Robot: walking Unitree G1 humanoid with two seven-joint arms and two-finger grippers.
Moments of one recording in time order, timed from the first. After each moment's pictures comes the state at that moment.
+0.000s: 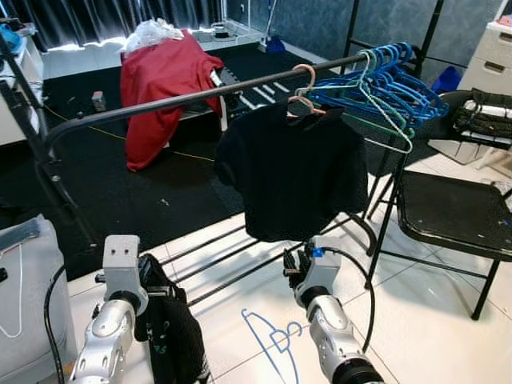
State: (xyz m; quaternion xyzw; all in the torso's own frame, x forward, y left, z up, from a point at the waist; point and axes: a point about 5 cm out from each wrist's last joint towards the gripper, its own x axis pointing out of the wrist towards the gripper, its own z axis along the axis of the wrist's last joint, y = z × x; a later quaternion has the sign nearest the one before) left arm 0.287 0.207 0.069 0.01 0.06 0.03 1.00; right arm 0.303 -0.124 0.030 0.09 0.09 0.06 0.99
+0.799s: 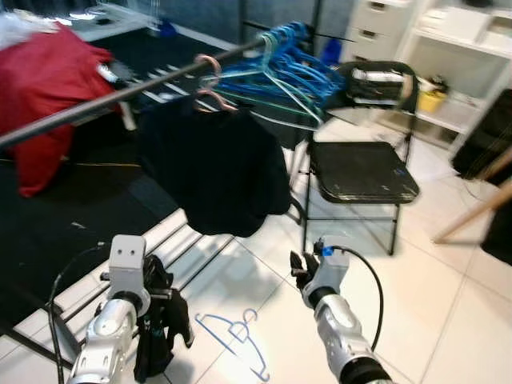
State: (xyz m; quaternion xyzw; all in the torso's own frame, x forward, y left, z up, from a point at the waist) left arm 0.285 0.205 0.062 0.03 0.08 0.01 1.00; right arm 0.305 -0.129 0.028 0.11 0.12 0.06 0.99
